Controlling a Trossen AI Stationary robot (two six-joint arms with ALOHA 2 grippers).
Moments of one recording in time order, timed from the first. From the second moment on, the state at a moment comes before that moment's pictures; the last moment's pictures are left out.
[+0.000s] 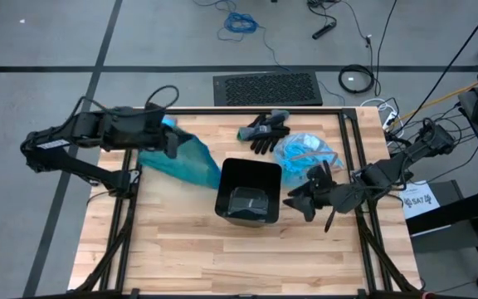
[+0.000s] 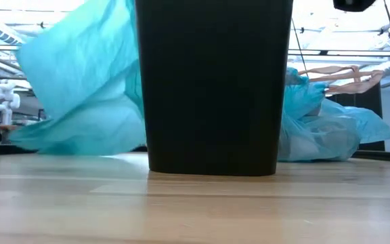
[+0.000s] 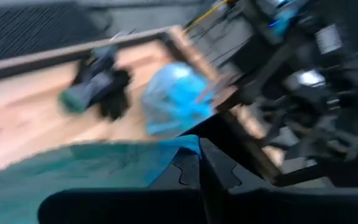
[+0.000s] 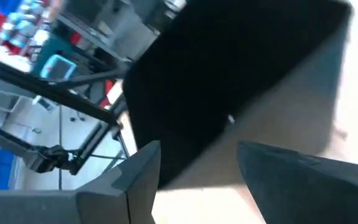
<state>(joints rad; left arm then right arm) 0.00 1.06 1.50 -0.91 -0.27 -0.85 0.53 1.11 1.03 -0.50 0.53 1.19</state>
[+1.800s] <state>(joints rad) 0.01 1.16 1.65 0.25 -0.26 -0.68 0.28 1.80 1.34 0.41 0.77 -0.05</state>
